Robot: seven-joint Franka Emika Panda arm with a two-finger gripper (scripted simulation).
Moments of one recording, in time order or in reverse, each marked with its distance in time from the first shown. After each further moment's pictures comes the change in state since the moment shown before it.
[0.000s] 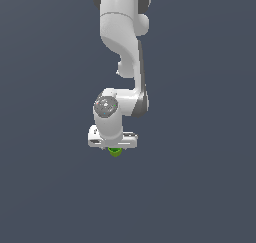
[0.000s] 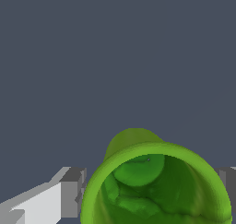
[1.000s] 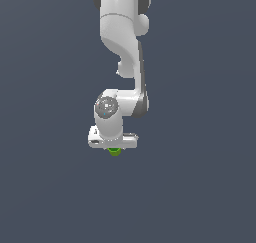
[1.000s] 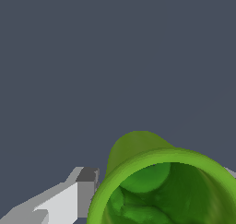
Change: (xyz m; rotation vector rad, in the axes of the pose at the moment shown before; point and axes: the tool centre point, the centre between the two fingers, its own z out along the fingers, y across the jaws) arm 0.000 -0.001 0.004 0.000 -0.001 0.000
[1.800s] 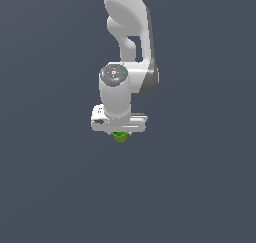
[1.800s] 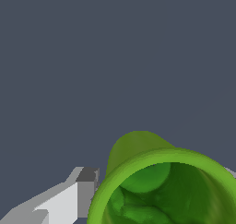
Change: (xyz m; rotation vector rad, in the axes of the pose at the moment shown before) arm -0.026 -0.027 -0.090 0.000 0.000 0.000
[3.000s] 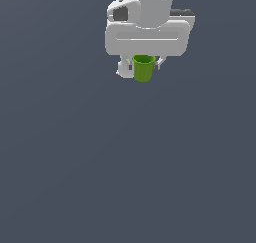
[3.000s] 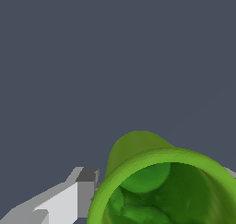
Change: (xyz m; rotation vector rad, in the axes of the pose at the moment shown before) arm -0.069 -0.078 -0.264 -0.001 0.003 -0.001
